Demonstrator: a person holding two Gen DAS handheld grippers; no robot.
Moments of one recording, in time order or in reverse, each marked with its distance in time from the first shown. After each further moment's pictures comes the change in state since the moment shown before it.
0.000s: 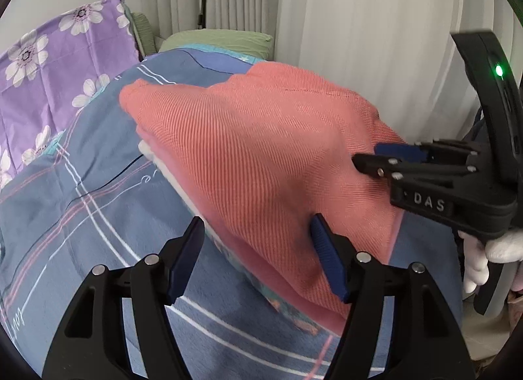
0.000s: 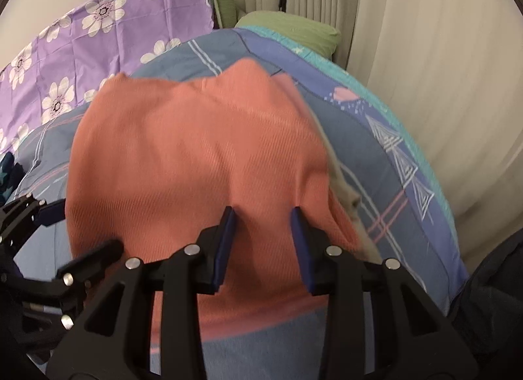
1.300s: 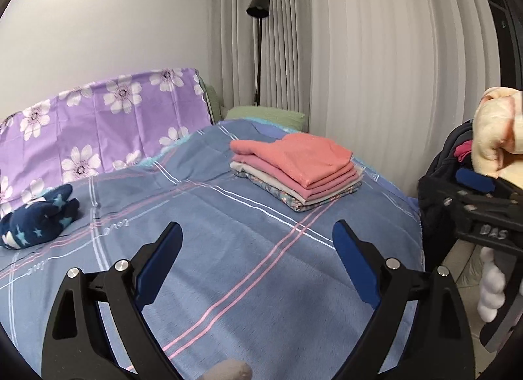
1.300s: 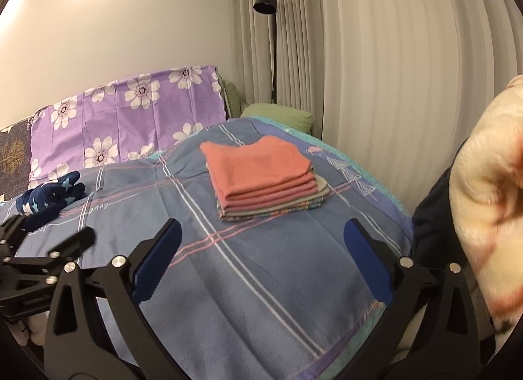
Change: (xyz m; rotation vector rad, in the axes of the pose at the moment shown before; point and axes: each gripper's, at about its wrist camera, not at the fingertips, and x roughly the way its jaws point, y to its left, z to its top) left arm -0.272 -0.039 -0.170 -0.070 -0.365 0.211; right arm -0.271 0.079 -0.193 0.072 -0.430 -0.057
